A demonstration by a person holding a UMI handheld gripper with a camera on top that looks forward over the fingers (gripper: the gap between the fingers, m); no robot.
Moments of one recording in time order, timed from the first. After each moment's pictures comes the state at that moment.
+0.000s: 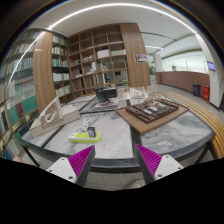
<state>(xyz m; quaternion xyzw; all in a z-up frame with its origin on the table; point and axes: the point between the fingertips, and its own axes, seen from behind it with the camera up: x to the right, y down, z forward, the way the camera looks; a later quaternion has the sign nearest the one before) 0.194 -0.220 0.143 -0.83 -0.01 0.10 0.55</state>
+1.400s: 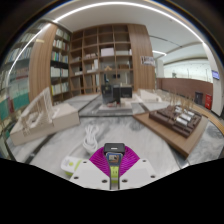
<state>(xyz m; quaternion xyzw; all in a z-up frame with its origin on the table) 0.036 0.034 0.073 -0.82 -0.03 0.06 0.57</state>
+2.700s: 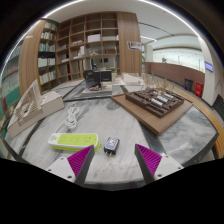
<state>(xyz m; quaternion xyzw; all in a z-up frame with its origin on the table) 0.129 -0.056 0.048 -0.87 0.02 0.02 0.49</state>
